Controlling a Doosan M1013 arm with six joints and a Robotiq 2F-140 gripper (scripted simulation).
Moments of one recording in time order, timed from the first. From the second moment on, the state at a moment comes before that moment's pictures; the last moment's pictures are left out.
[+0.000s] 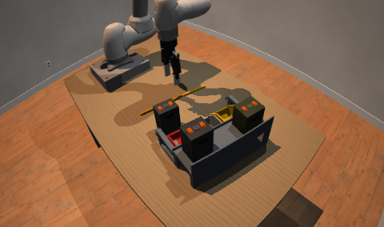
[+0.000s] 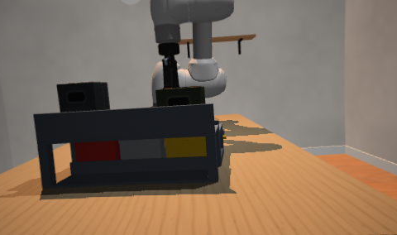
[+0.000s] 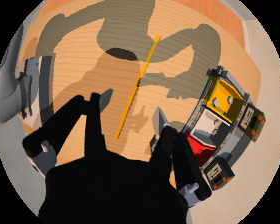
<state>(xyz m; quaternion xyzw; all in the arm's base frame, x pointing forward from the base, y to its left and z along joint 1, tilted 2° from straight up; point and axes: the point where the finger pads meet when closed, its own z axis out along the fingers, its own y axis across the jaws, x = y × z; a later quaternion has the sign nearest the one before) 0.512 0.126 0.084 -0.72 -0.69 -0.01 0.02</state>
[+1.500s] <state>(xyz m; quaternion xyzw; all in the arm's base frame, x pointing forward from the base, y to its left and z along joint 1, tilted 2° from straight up) 0.644 0.185 0.085 -0.72 -0.69 -0.01 0.02</state>
